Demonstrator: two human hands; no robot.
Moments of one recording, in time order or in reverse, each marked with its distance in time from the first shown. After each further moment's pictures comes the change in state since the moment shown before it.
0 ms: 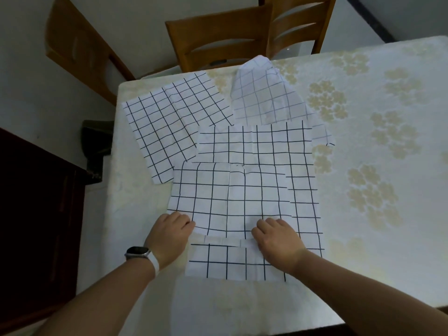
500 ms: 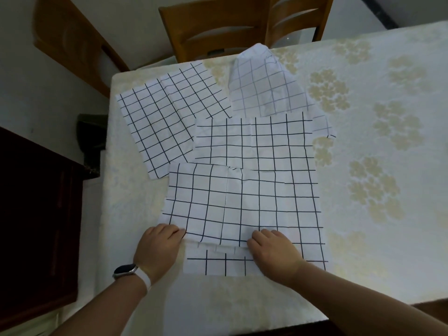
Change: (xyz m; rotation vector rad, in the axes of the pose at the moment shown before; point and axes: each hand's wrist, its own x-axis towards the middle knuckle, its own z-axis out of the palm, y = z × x) left_hand -0.038 0.006 0.015 -0.121 -0.007 -0.161; right_hand -0.018 -0.024 0.014 0.127 -0.054 -0.014
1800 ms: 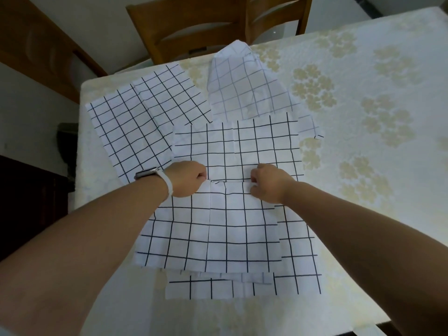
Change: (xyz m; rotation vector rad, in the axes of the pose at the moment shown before) left_hand 0.237 0.021 -0.064 -0.133 -0.552 -0.038; right_hand 0.114 0.135 -0.069 0.261 -0.283 0.479
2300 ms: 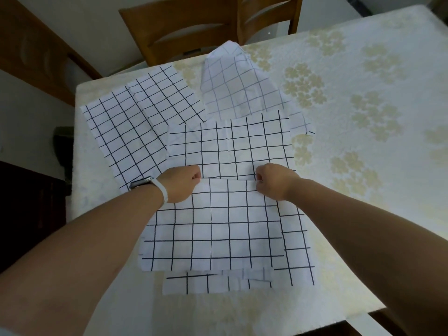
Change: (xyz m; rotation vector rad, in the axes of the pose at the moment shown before) left_hand -0.011 0.005 0.017 -0.141 0.051 -0.101; right_hand -0.023 0.016 -0.009 0.038 -0.006 0.070
